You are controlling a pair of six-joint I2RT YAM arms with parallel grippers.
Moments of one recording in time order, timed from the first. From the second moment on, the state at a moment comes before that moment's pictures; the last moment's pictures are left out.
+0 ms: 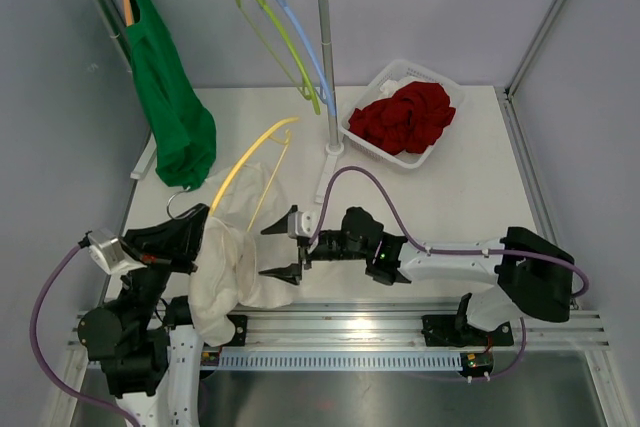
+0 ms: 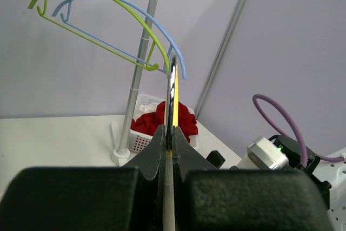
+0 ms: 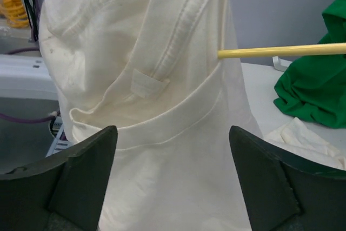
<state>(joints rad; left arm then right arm) 0.07 0.01 0.75 -0.23 0.50 -0.61 1.18 1.44 0.75 0.77 -0.41 -0.12</state>
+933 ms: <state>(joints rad) 0.07 0.01 0.64 0.09 0.42 -0.83 1.48 1.65 1.10 0.46 -0.23 -0.35</state>
